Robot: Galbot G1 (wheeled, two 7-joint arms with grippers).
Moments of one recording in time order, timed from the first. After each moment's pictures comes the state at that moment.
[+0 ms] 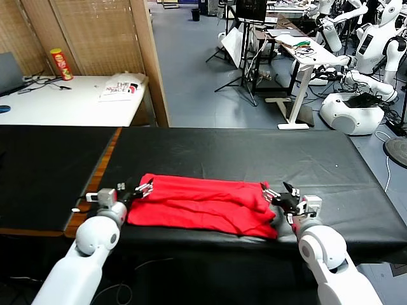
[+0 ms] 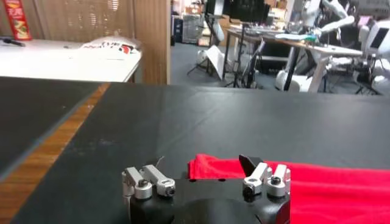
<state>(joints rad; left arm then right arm) 1.13 -1.11 -0.42 -1.79 -0.58 0.42 -0.13 -1.21 1.13 0.43 2.00 0.59 -0.53 0.18</state>
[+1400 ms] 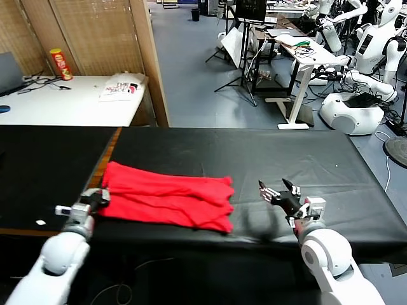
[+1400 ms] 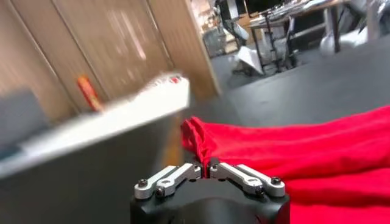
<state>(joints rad) 1.27 -0.92 -0.52 -1.82 -0.22 0.34 -0.15 -1.23 1.15 0.44 2.04 0.56 -0.53 0.19</state>
